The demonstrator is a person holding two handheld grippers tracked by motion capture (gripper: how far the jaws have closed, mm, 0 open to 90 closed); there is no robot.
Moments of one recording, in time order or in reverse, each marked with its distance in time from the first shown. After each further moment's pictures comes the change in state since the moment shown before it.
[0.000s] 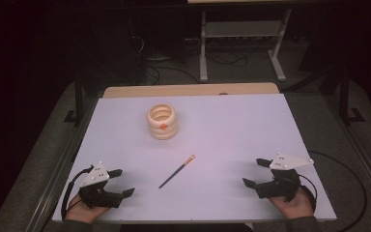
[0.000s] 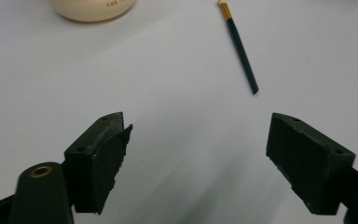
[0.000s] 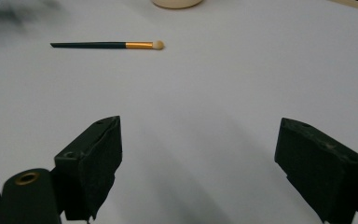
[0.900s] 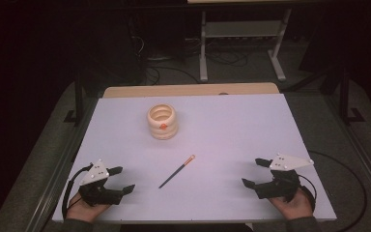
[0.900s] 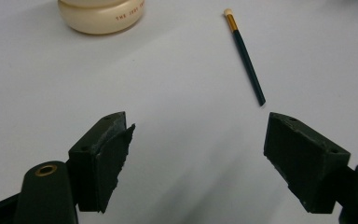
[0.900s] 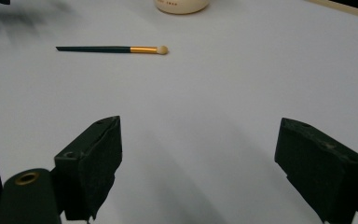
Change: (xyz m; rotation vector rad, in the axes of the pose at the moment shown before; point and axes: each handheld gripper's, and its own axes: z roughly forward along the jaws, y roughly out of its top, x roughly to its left) left arm 0.002 0.004 0.001 -0.019 0.031 0.014; right arm 0.002 0.001 0.000 -0.017 0.009 -0.012
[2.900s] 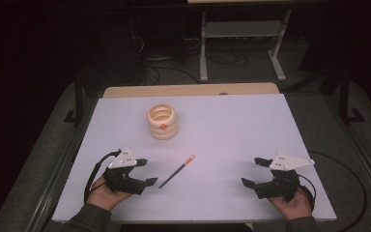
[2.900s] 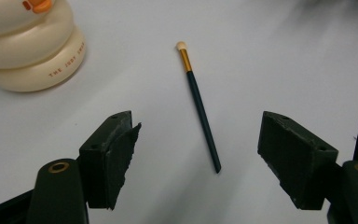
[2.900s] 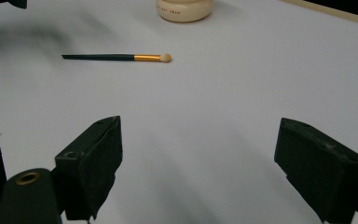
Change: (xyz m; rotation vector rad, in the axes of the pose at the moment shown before) left arm -0.025 0.065 0.039 0.081 -0.123 0.076; right arm 0.001 0.002 -0.001 -0.023 0.012 0.005
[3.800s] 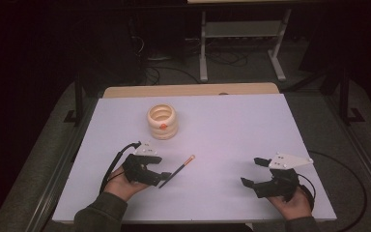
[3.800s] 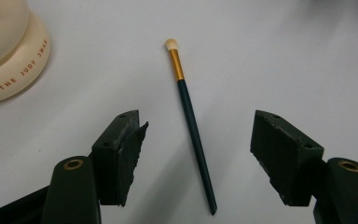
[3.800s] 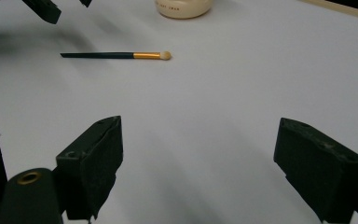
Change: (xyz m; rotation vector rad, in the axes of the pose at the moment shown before) left arm 0.003 0.029 0.041 0.132 -0.043 -0.021; right arm 0.001 0.003 0.001 0.017 -0.004 0.010
